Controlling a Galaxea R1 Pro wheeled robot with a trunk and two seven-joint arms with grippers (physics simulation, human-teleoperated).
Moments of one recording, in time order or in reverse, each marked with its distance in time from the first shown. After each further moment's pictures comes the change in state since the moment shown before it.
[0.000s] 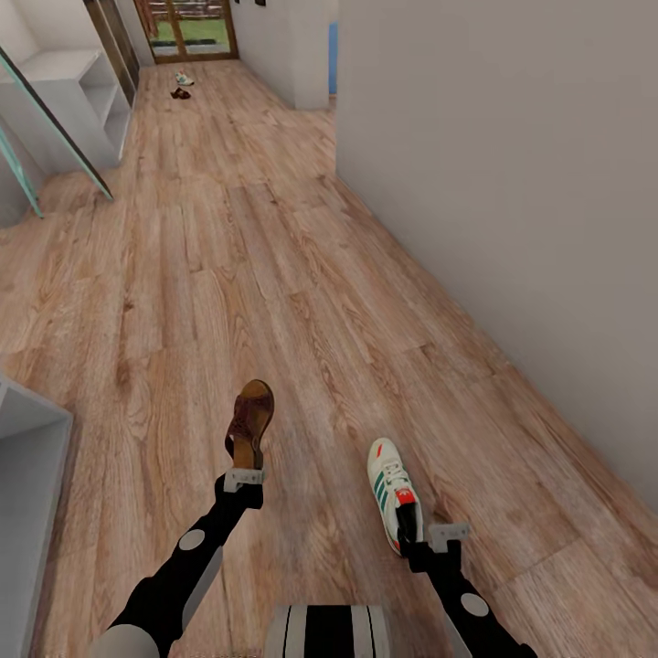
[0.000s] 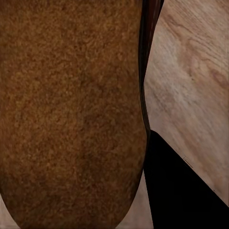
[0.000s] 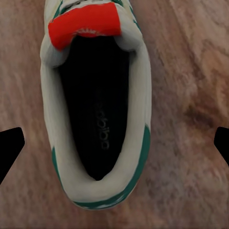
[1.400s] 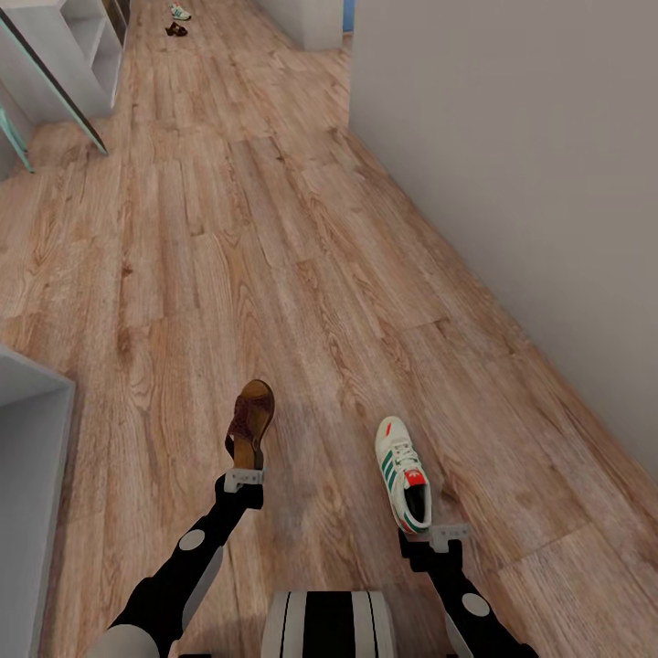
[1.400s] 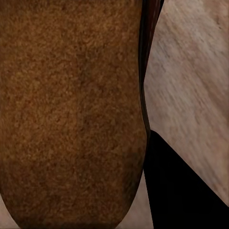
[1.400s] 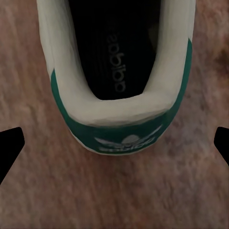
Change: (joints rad) left arm 0.000 0.000 -0.001 0.001 0.000 -0.002 -0.003; right arm 0.000 -0.002 -0.002 0.000 -0.001 0.000 0.000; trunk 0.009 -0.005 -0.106
